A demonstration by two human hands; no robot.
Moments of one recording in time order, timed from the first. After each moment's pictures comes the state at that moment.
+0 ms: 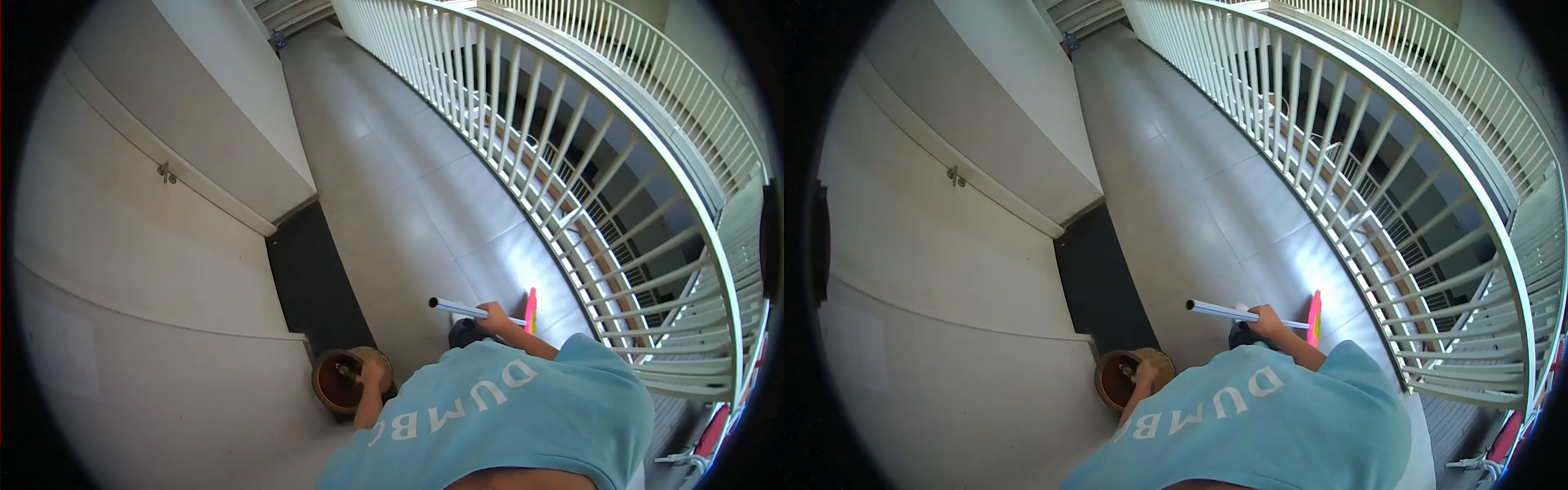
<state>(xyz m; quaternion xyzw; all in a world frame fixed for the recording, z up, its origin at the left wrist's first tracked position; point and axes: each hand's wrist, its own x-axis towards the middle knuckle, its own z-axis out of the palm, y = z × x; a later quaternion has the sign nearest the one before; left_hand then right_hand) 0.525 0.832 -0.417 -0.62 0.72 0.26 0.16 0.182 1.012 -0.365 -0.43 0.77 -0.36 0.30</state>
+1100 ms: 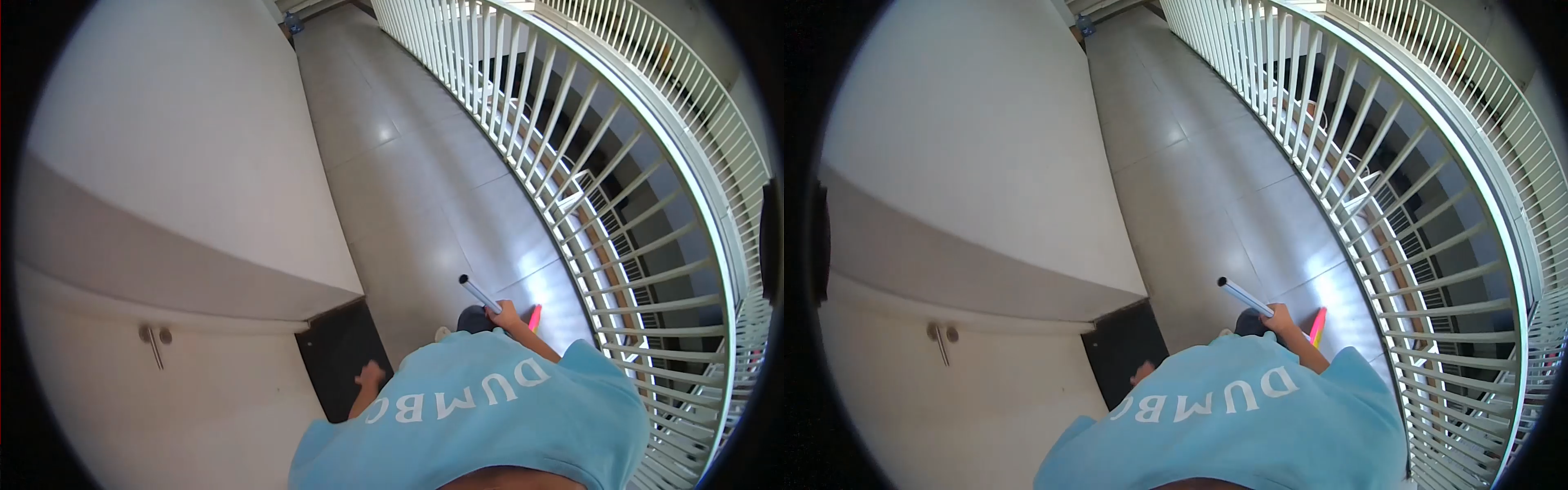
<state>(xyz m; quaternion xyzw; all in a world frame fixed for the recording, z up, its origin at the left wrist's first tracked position) 0.134 -0.106 -0.437 -0.63 0.66 0.27 0.31 -0.259 0.075 -0.414 -0.32 0.80 -0.39 0.33</state>
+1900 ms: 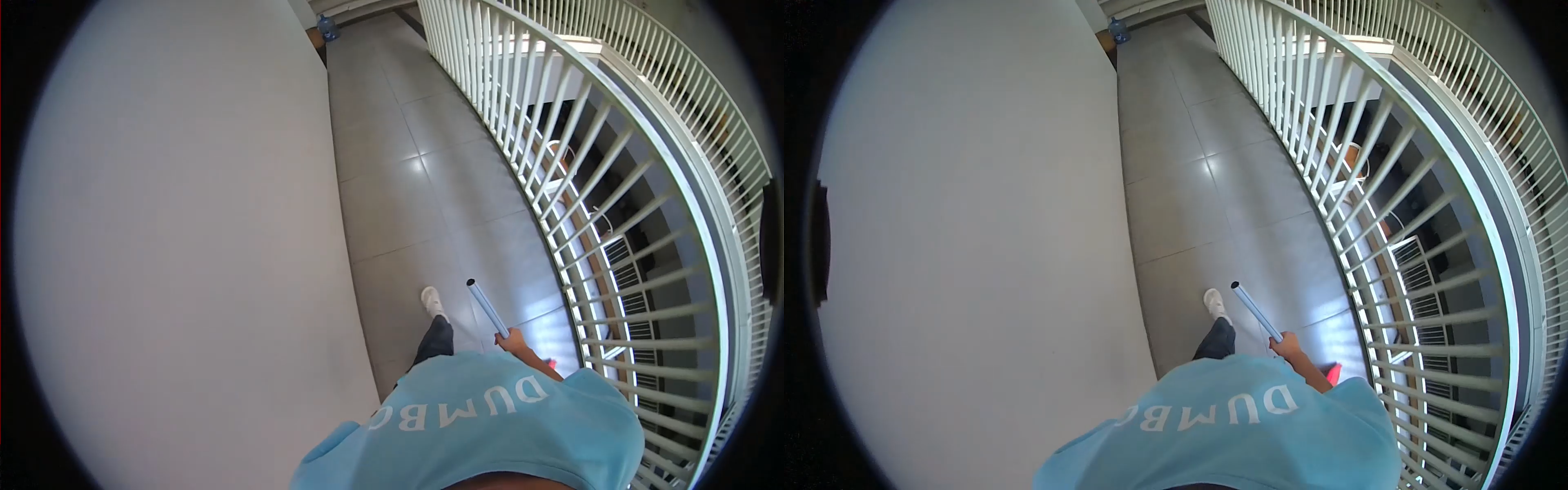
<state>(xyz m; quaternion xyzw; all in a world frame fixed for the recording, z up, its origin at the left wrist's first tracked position) -0.300 -0.720 -0.492 -0.60 0.68 0.30 0.29 -0.692 -0.573 -0.503 -0.28 0.83 -0.27 0.39</state>
